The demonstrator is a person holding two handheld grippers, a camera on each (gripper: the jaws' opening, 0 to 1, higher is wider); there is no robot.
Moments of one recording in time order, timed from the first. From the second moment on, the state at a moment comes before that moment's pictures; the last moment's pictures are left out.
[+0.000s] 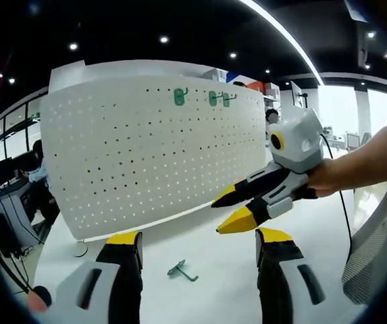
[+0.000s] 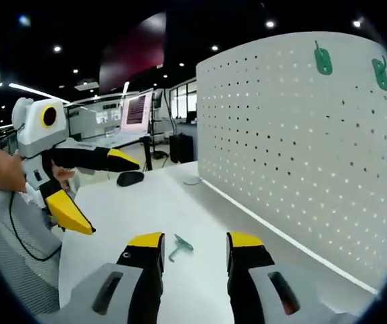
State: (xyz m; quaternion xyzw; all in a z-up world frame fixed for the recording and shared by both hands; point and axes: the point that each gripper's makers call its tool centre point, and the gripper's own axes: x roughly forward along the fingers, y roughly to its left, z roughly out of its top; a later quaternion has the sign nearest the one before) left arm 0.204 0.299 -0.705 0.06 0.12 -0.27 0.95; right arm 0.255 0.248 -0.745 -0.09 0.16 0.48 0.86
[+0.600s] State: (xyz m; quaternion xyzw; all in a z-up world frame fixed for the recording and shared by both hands) left arm 0.201 0.295 -0.720 0.07 0.14 -0.28 0.95; right arm 0.266 0.273 -0.794 -0.11 0.20 0.50 0.83
